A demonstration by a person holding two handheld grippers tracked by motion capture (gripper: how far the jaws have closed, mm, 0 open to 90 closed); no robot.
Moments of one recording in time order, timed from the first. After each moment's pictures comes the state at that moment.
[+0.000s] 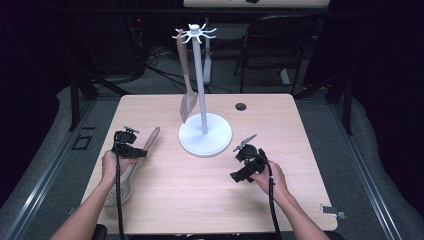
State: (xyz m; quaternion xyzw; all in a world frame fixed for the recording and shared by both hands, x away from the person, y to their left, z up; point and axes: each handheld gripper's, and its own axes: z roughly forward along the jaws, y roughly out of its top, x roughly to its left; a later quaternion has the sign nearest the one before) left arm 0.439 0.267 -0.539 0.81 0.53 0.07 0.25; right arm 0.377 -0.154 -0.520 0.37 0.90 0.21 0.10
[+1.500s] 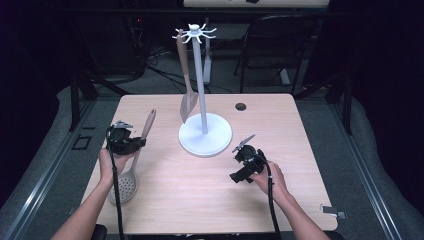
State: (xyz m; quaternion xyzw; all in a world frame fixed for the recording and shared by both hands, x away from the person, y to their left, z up) left arm 0.418 0.265 -0.502 0.78 0.49 0.16 0.35; right arm 0.379 -0.152 -0.524 0.37 0.90 0.20 0.09
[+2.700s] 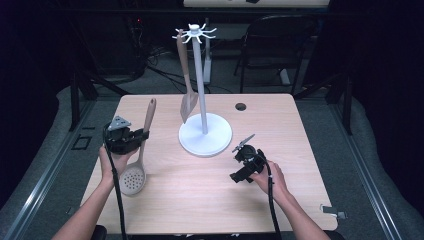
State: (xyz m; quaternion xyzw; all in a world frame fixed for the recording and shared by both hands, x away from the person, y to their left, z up) left arm 0.397 0.250 -0.470 0.77 0.44 0.21 0.42; right arm 0.380 -0.152 -0.525 0.37 0.90 0.20 0.09
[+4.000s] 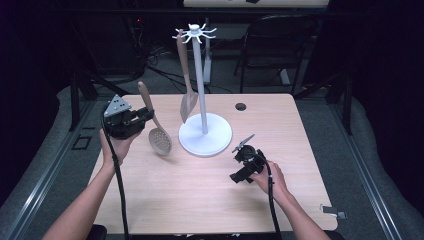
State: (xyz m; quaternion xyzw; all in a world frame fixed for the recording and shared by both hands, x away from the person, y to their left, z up) left arm 0.400 0.226 -0.402 0.75 0.36 0.27 0.49; right arm 0.382 -0.153 -0.526 0.36 0.91 0.20 0.08
